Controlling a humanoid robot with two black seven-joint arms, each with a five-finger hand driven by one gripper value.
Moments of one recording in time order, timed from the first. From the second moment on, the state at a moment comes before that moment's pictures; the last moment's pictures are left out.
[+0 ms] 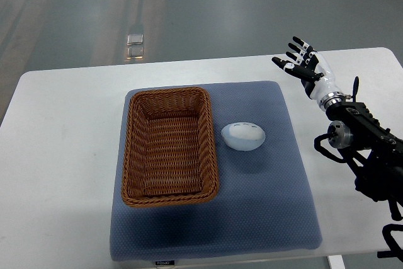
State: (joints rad) left arm -0.10 0.00 -0.12 -0.09 0.07 -0.06 -0.04; right arm 0.60 -0.14 1.03 0.75 -0.63 -0.05 0.28
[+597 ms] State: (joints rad) left arm -0.10 0.00 -0.12 -0.09 0.07 -0.06 -0.04; right arm 0.60 -0.14 1.03 0.75 -0.63 -0.04 0.28
